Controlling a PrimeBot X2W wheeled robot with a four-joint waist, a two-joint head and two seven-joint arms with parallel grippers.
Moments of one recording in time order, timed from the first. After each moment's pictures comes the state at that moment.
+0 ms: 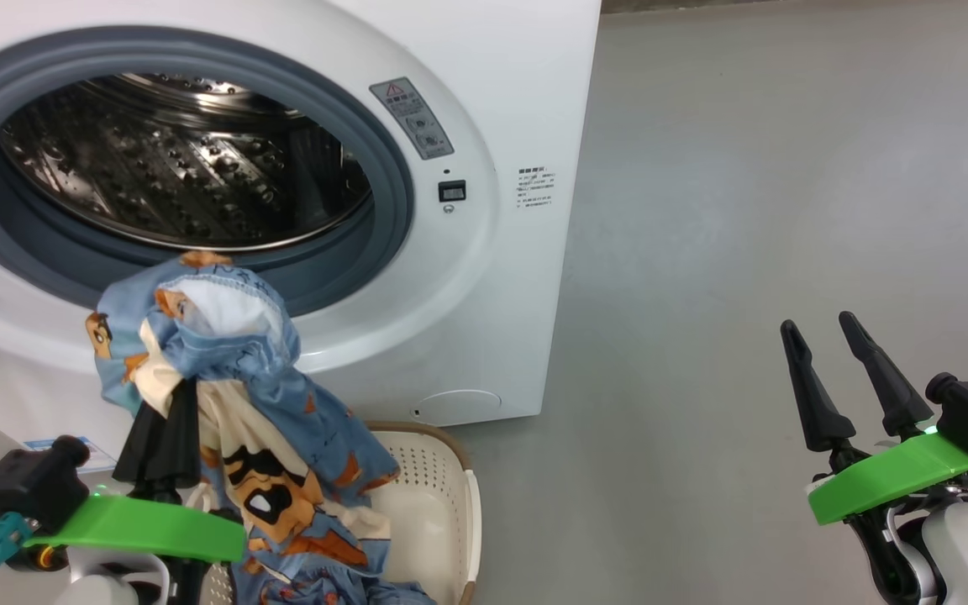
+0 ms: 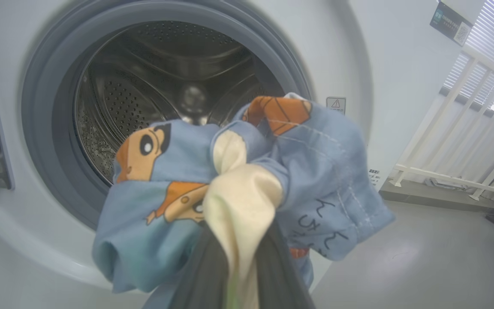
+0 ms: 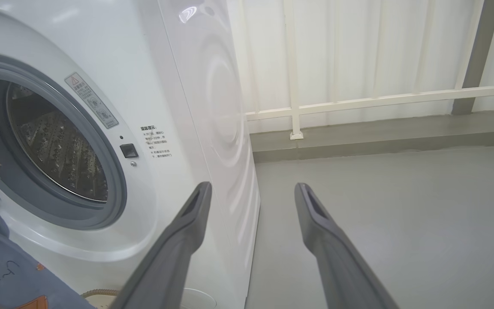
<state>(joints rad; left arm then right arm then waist) -0.22 0.36 -0.33 0.13 -0.75 0.08 -0.24 -0.21 -0.29 0.20 0.27 0.53 0.12 -0.25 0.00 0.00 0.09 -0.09</state>
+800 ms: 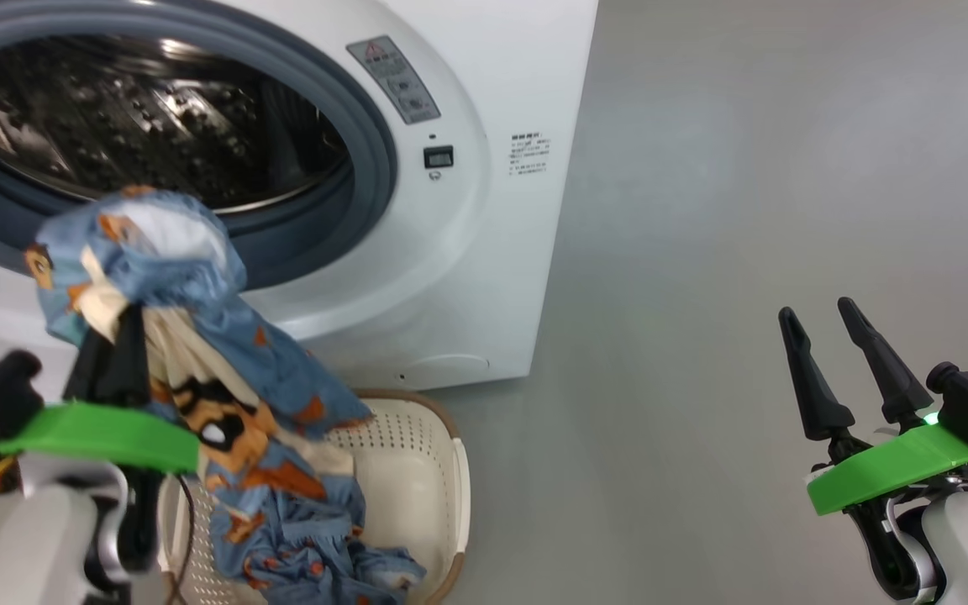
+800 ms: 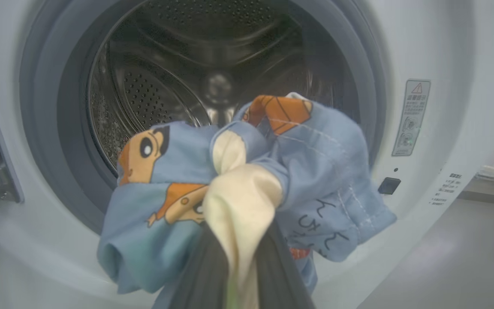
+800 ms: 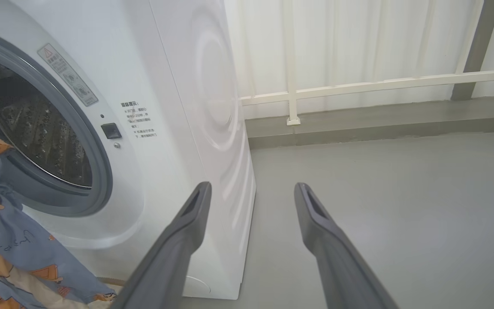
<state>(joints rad) -0.39 0.37 -0.31 0.31 -0.75 0.07 -0.24 -0.22 -0.29 0.20 0.26 0.52 0.12 -0.25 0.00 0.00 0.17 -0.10</state>
